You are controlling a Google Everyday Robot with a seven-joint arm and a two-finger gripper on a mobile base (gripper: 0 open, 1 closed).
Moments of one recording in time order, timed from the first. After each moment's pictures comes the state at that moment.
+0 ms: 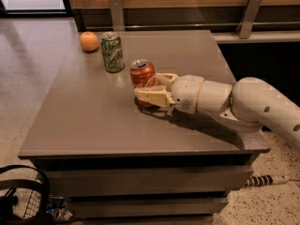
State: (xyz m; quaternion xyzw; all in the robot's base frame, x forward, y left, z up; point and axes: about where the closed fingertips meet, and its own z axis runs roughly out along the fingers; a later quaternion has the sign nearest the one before) arm 0.567 -0.006 0.866 -0.38 0.65 0.33 0.57
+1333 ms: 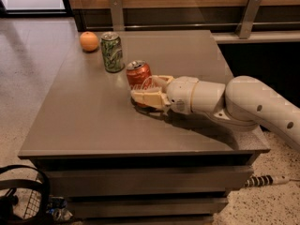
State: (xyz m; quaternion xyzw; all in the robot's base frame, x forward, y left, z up) arm 0.568 0.002 0.851 -0.38 0.68 0.32 0.54
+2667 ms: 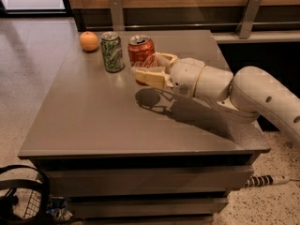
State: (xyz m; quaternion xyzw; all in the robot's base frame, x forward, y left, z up) arm 0.586 -0.004 0.921 -0.37 0.60 0.33 0.63
